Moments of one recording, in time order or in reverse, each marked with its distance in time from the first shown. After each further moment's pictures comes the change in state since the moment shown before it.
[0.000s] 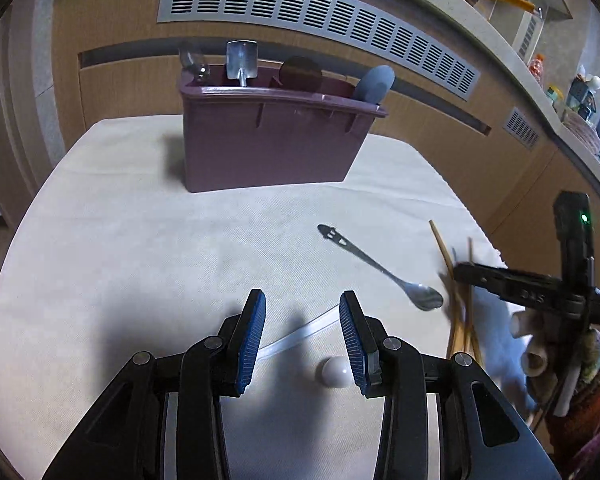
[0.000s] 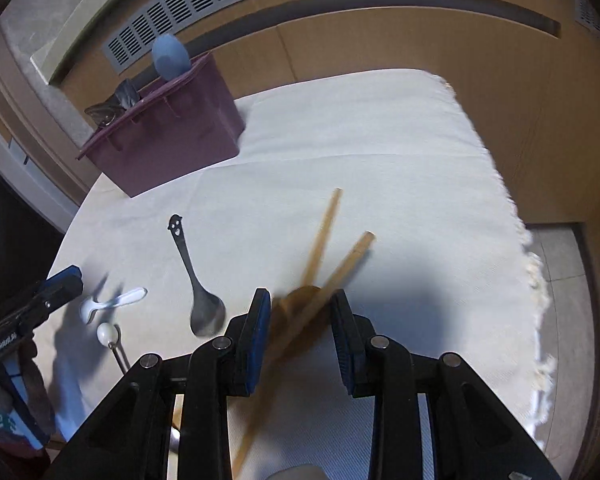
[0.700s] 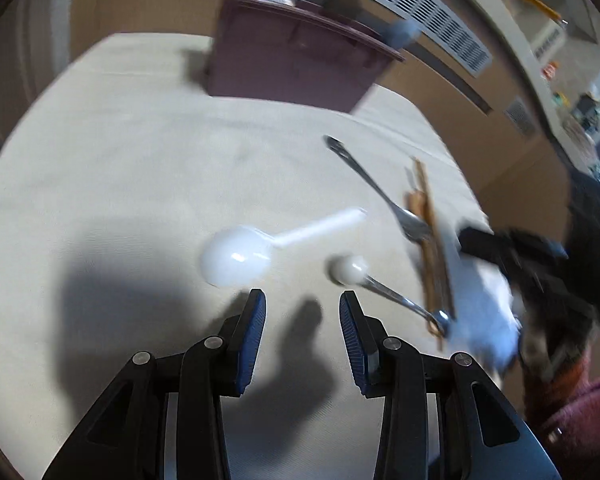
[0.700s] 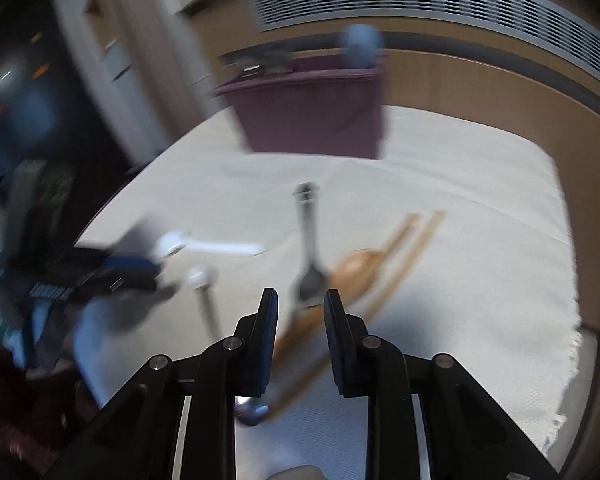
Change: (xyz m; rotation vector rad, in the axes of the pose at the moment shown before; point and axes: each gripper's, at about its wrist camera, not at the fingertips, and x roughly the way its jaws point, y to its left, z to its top) left arm -0.010 0.032 -0.038 -0.138 0.177 -0.066; right arm -0.024 0.075 -0.023 -0.410 0.018 0.230
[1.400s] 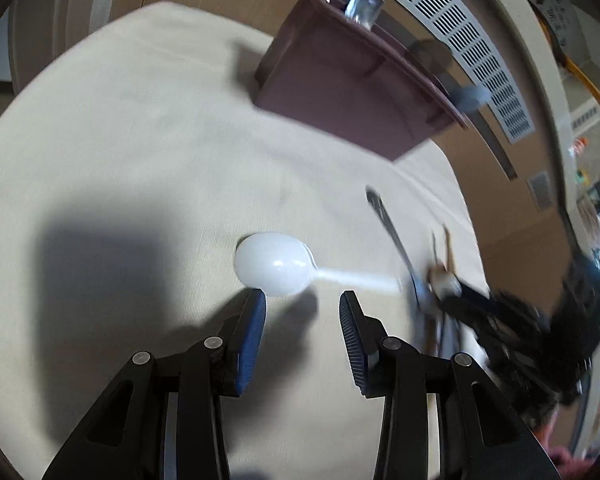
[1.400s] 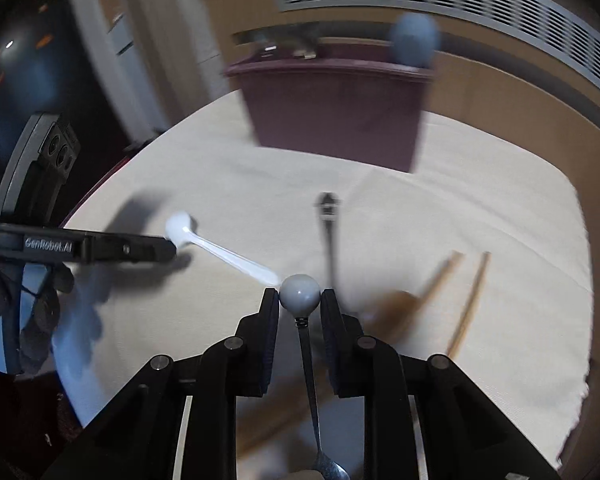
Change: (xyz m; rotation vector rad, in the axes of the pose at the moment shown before) left arm 0.024 0.025 0.044 -0.228 -0.027 -0.036; right arm 0.037 -0.005 0.025 -0.012 0.030 -0.088
